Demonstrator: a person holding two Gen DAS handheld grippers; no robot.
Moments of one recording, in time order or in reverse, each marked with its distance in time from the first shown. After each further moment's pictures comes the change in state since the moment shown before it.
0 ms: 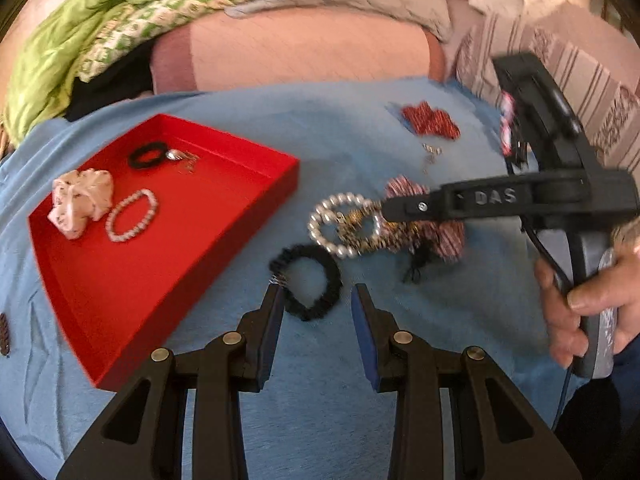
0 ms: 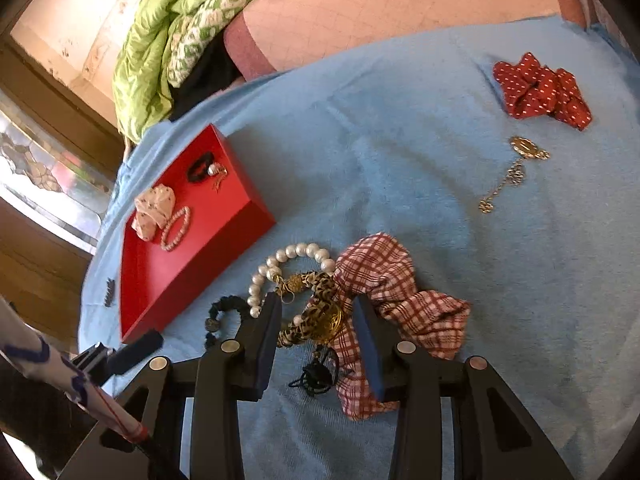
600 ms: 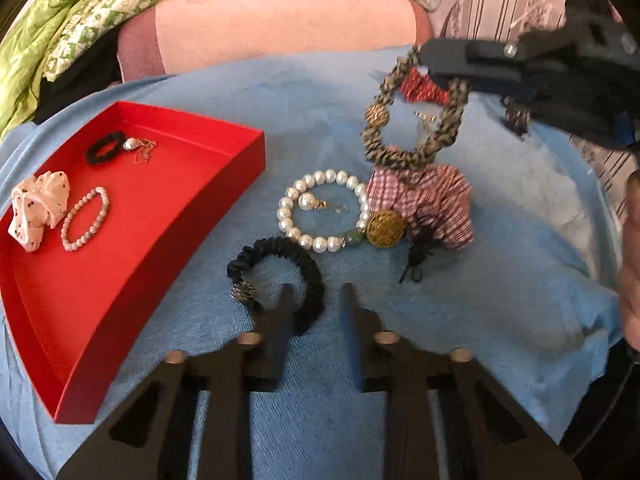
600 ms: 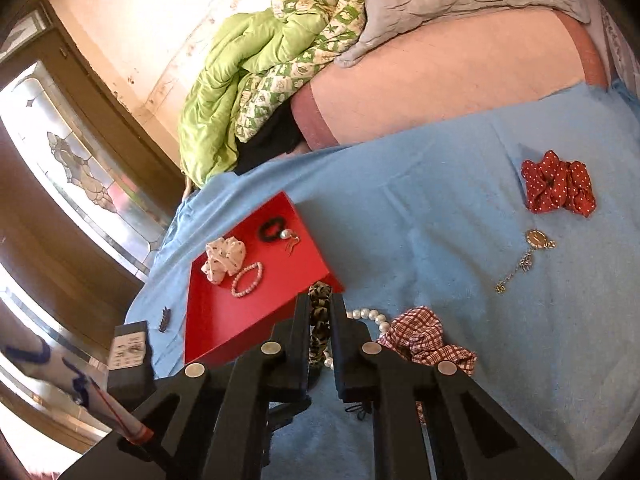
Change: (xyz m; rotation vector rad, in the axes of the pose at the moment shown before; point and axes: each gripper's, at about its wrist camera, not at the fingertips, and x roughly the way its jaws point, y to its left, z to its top) left arm 0.044 -0.012 0.006 0.063 0.076 -0.005; right arm -0.070 0.017 0.006 -0.063 -0.235 0.173
